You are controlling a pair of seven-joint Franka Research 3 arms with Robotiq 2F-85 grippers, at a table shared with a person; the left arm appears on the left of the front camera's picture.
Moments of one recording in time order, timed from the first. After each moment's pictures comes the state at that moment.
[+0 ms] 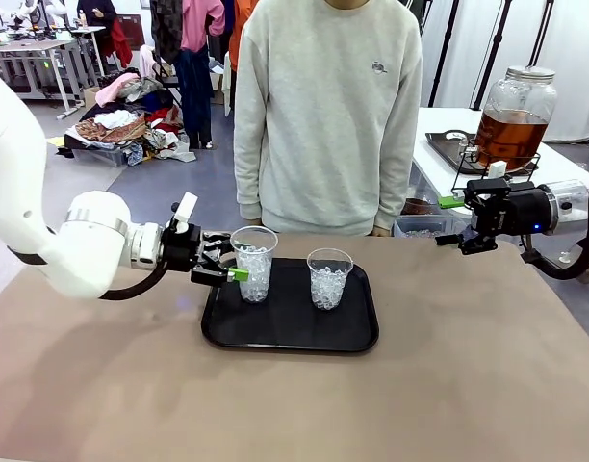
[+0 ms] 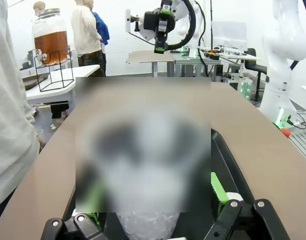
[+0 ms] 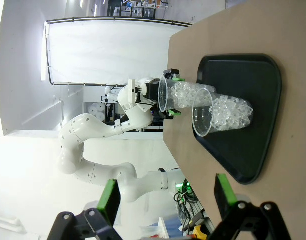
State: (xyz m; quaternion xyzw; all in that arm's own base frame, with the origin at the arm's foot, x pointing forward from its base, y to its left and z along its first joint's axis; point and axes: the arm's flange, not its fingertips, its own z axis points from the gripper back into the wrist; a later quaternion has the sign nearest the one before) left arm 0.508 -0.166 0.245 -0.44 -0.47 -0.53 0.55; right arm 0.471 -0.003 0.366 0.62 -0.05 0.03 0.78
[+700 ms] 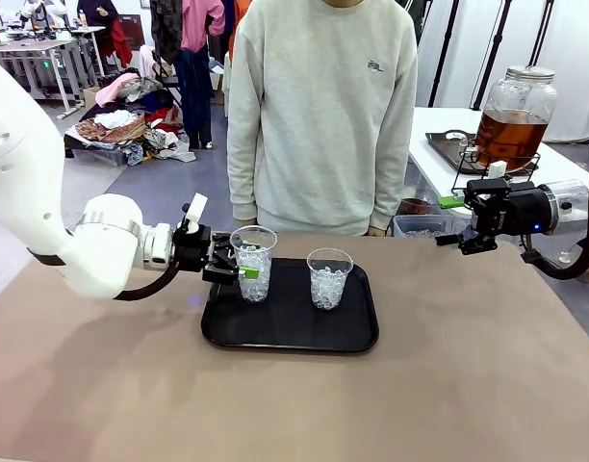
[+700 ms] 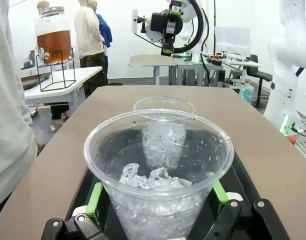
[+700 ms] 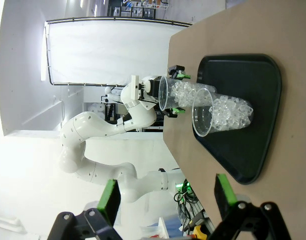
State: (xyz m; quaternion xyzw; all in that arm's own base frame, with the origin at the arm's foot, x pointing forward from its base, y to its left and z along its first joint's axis) left arm 0.518 -0.184 0.236 -0.45 -0.47 -0.52 0.55; right arm 0.471 -0.003 0.366 0.62 -0.05 0.03 0.78
